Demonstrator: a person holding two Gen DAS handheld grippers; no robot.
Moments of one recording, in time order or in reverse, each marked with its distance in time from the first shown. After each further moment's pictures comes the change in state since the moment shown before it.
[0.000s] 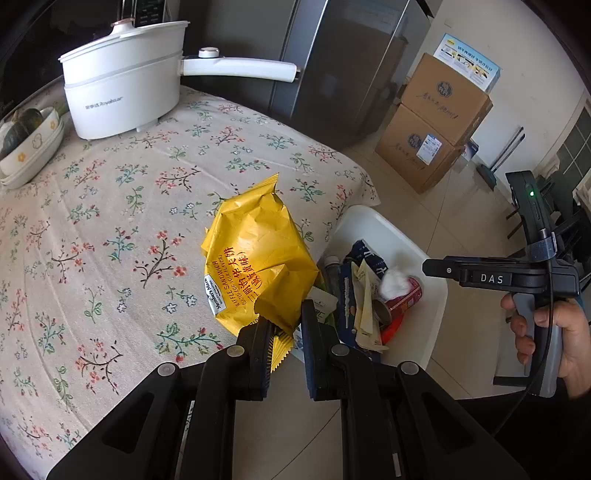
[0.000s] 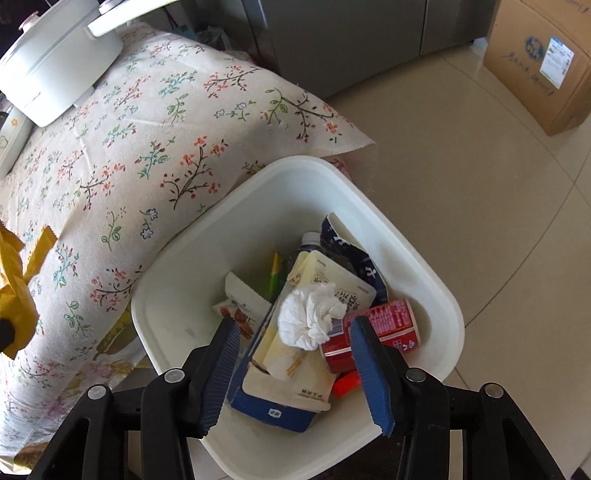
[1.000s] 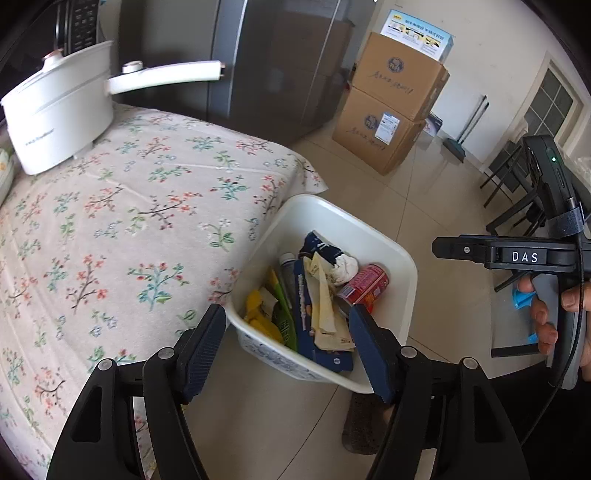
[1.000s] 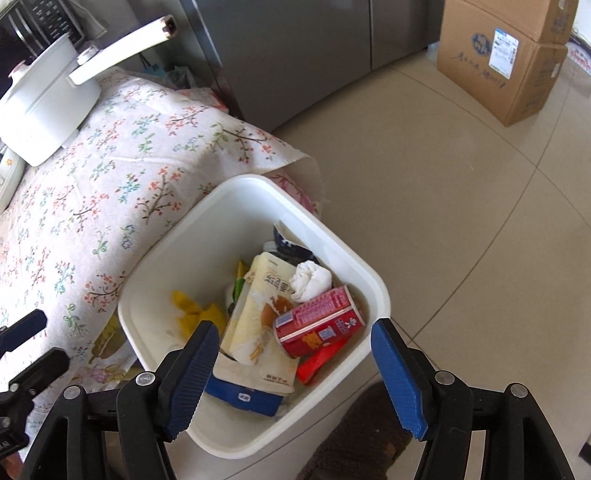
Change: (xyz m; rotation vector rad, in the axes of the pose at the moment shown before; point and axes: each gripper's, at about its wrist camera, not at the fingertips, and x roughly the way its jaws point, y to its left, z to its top) left arm 0.016 -0.050 -0.005 0.135 -0.007 -0.067; right arm -0.049 -0.030 -0.028 0.075 -0.089 -0.039
